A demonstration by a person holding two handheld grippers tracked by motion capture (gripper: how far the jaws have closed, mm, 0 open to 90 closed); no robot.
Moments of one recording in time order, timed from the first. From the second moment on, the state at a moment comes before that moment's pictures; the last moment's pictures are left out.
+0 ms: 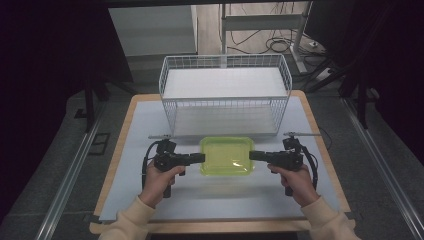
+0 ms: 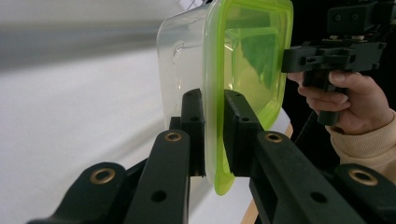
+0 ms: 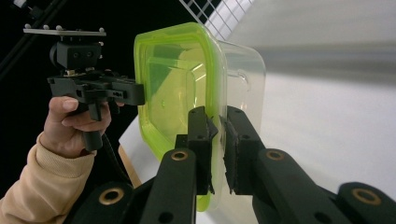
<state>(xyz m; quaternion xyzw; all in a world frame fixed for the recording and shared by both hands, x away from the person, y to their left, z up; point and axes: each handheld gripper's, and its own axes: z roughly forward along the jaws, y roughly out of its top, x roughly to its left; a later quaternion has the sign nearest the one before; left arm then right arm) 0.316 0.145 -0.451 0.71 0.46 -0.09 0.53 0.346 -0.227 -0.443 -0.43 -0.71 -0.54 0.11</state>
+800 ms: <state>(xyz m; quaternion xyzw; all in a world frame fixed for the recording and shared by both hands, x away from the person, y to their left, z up) 0.328 0.150 -0.394 0.70 0.44 -0.05 0.56 0.362 -0.218 -0.380 -0.40 -0.72 -0.56 0.07</state>
